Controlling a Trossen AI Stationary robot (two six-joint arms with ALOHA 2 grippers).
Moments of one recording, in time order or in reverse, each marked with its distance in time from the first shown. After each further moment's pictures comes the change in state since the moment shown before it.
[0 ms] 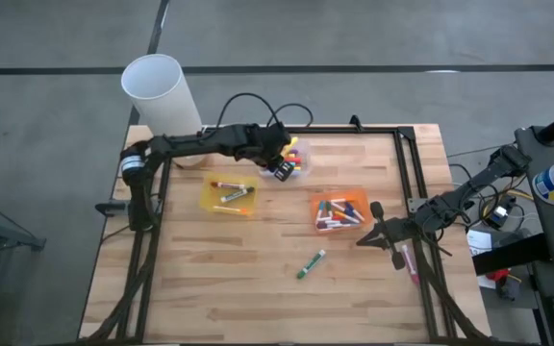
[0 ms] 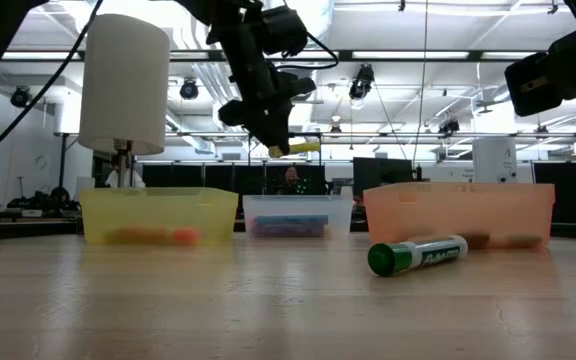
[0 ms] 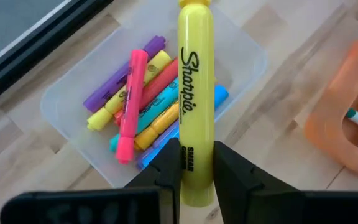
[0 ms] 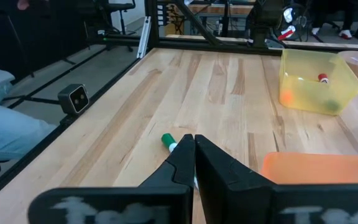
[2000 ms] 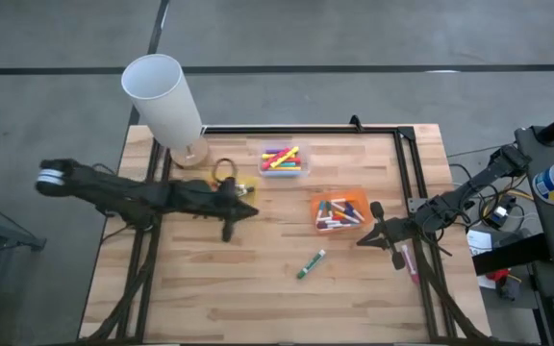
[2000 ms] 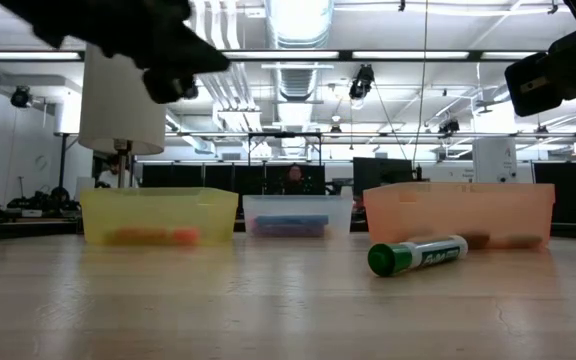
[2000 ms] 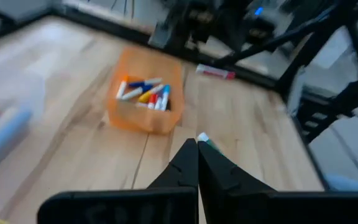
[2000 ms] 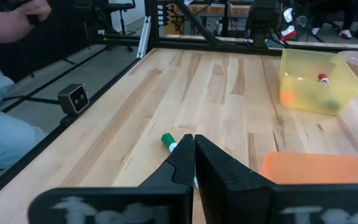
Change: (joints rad) left arm -0.400 -0.739 -1.007 0.999 0.102 0.087; right arm 0.000 0.000 0.000 0.000 0.000 0.000
